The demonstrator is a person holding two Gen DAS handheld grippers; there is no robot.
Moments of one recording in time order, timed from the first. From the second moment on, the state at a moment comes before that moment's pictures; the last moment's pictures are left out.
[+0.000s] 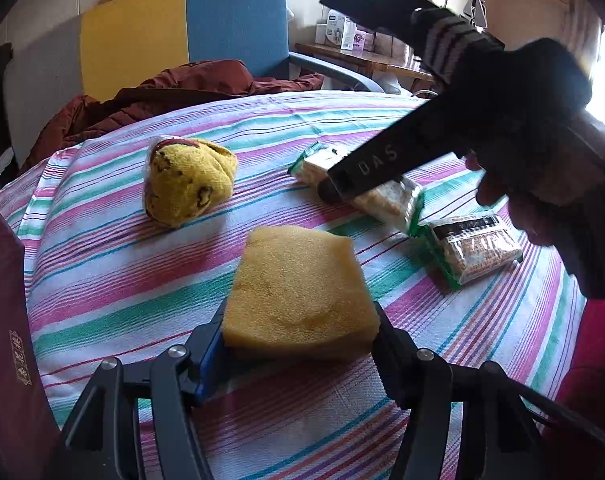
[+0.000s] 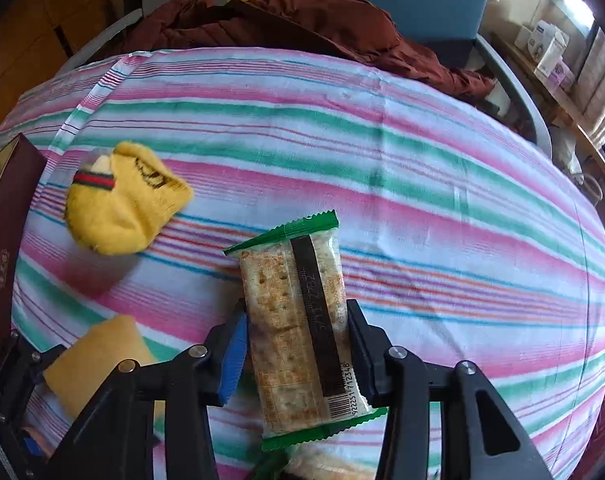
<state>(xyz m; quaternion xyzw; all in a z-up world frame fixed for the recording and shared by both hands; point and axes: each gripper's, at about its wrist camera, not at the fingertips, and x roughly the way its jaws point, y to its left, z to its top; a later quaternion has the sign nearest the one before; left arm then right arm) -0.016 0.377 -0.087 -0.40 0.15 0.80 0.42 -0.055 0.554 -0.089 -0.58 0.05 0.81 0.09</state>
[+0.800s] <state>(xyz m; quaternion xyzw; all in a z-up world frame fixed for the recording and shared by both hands) -0.015 0.375 -0.086 -0.39 0.15 0.81 0.41 -0.044 0.565 -0.094 -0.56 0.10 0.81 0.09</state>
